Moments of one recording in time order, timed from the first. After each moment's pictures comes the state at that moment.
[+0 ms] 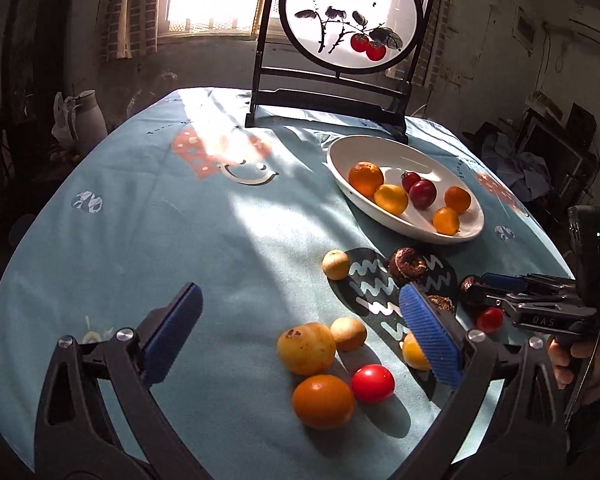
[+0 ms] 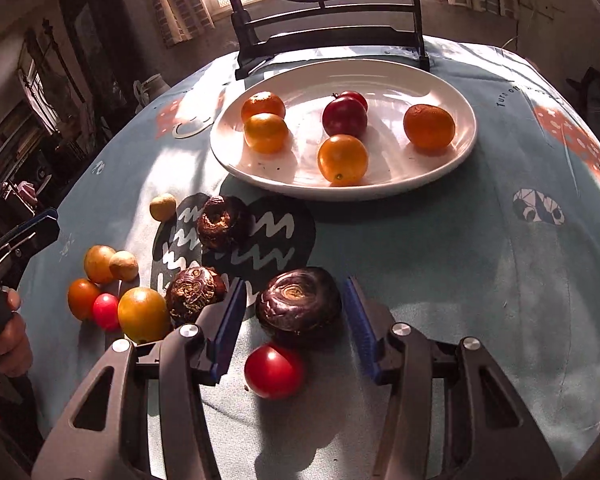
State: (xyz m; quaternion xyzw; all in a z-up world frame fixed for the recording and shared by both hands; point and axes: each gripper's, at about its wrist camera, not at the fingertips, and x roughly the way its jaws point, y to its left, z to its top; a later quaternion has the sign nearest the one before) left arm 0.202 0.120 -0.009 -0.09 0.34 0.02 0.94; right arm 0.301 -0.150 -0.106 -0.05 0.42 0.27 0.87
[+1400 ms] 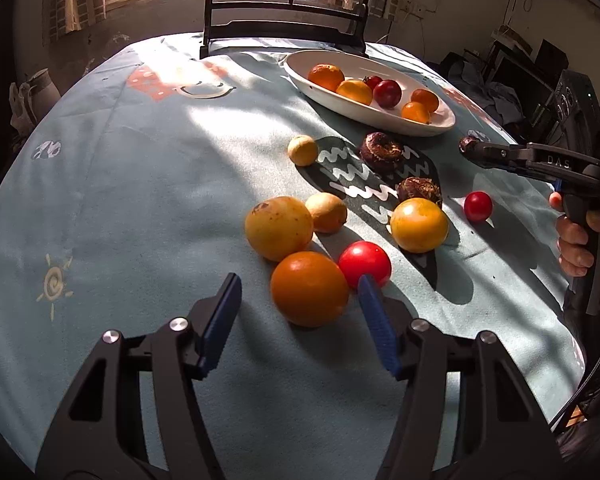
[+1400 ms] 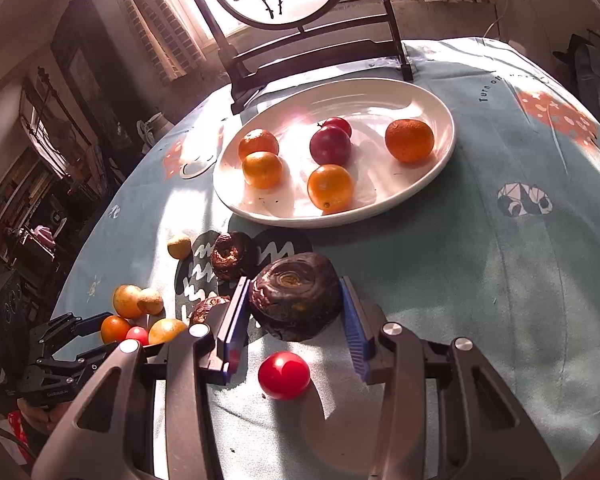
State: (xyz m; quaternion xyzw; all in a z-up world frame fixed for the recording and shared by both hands) left arm 0.179 0.104 -0.058 -0.05 0.44 -0.07 0.90; right arm 0.301 -0.172 -0.086 0.04 0.40 0.28 0.87
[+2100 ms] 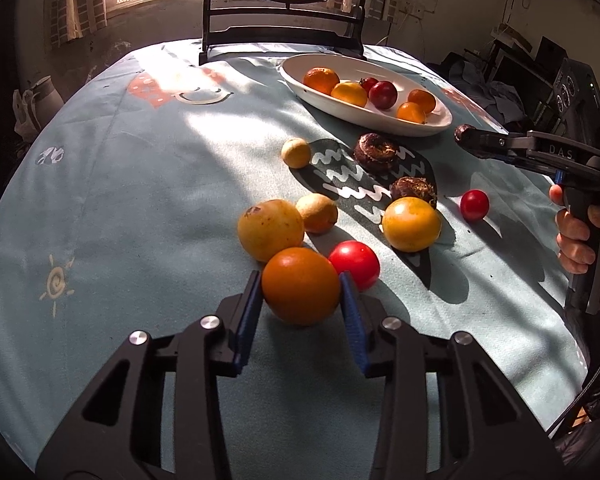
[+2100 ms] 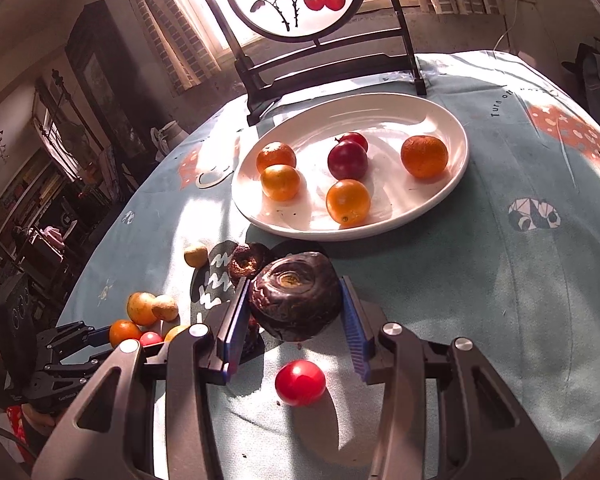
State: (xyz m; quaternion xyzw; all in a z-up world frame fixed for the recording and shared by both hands) left arm 0.172 0.094 -0.051 -0.04 0.43 -0.06 0.90; right arm 0.297 -0.170 -0.079 0.05 0.37 0.31 0.87
